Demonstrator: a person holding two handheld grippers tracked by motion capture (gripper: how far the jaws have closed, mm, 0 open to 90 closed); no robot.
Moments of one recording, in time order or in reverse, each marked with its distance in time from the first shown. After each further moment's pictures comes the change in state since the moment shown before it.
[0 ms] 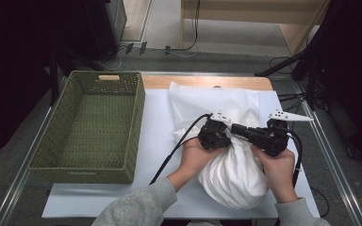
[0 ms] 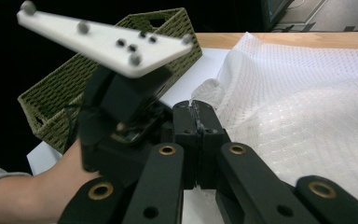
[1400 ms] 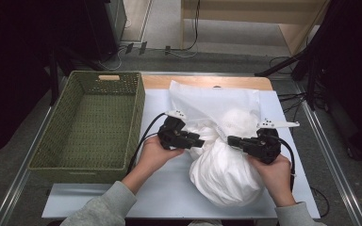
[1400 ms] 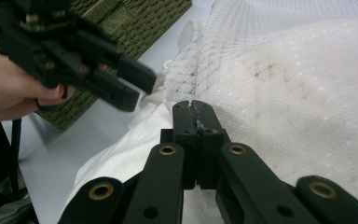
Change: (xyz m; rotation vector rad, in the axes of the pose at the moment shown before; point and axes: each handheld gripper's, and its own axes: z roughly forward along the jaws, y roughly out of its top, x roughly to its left) left arm 0.048 -0.055 -0.095 0.057 -0.051 -0.093; right arm -0.006 -0.024 0.016 0.154 -0.055 -0.028
